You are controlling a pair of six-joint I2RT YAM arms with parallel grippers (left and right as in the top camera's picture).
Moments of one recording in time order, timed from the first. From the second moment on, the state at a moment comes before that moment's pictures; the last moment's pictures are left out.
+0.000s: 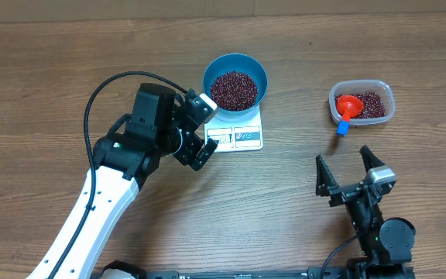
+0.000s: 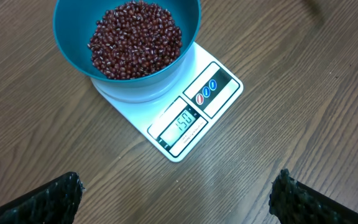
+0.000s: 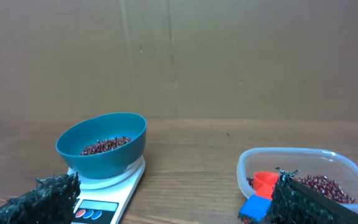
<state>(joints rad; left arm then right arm) -0.35 1.30 1.11 -0.71 0.25 0.34 0.08 0.05 0.03 0.06 -0.15 0.10</state>
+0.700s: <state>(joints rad) -0.35 1.30 1.11 -0.71 0.25 0.34 0.09 0.01 0.02 -0.02 -0.15 0.10</state>
